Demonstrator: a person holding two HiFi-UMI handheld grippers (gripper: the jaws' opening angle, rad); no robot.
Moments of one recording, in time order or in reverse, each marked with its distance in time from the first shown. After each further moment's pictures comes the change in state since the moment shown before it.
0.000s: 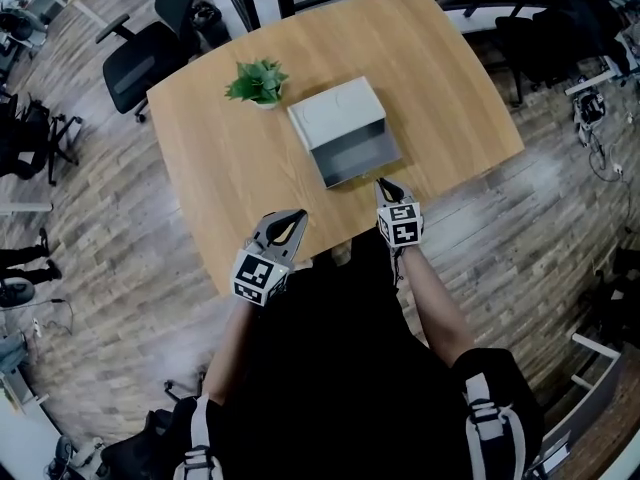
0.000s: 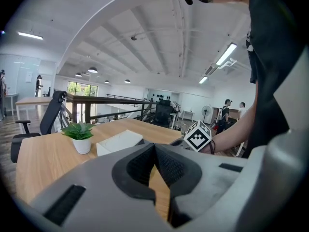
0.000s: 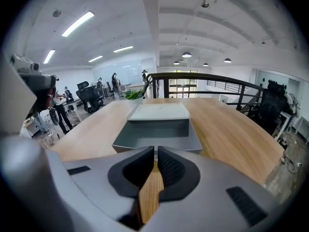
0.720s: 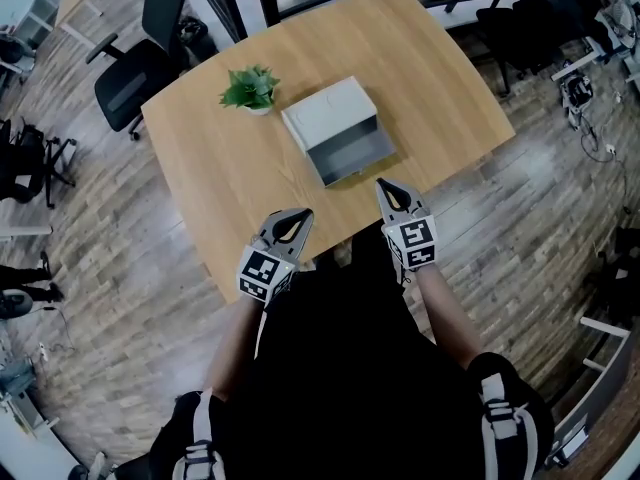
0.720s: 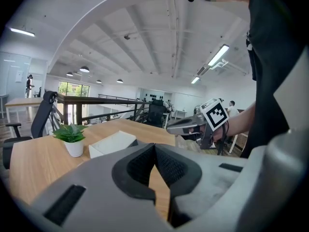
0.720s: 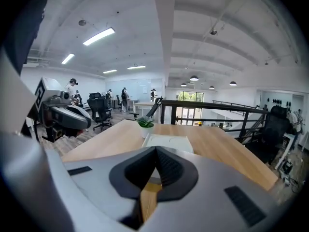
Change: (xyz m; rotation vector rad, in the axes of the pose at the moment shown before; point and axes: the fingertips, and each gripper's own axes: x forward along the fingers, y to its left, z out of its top) left arm -0.001 -0.014 0.001 0.036 -0.001 -0.090; right arm -0.097 0.043 0.078 -0.116 -0.244 0.033
